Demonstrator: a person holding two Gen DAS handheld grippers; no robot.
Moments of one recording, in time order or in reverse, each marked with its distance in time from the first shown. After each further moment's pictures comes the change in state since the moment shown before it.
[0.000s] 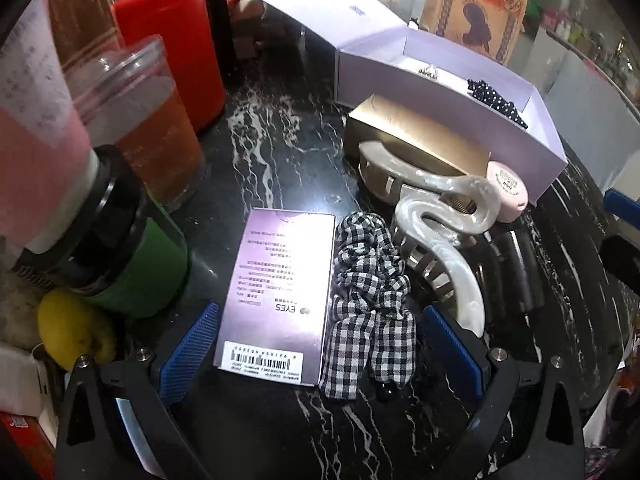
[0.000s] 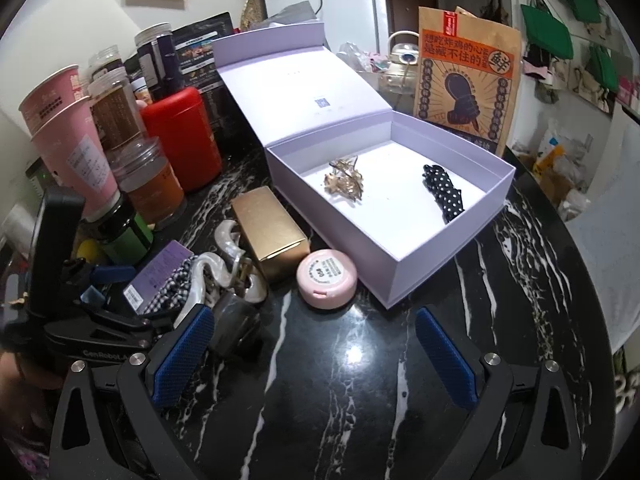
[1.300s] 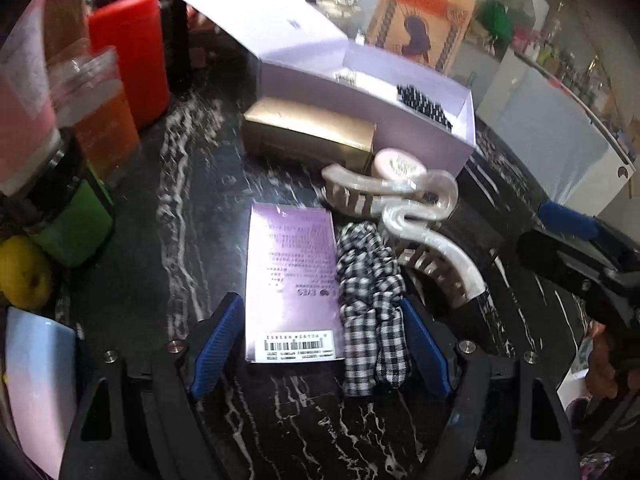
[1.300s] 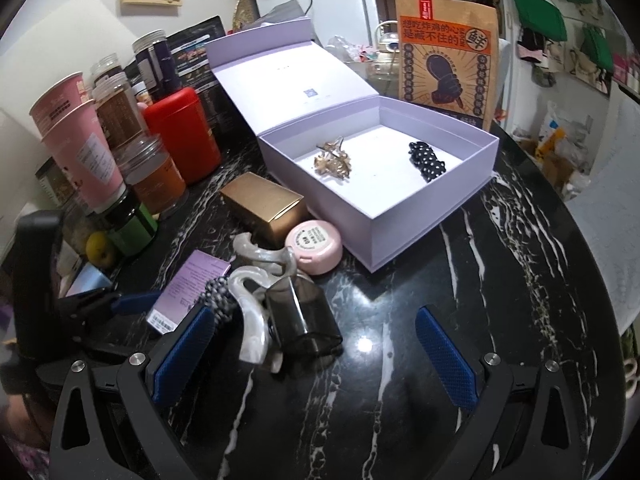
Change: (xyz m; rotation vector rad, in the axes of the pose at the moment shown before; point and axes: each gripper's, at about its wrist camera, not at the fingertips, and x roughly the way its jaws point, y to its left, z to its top) left arm -0.027 -0.048 -0.026 -0.024 -0.094 -0.144; right arm -0.018 -0.017 -0.024 0.047 0.003 0.036
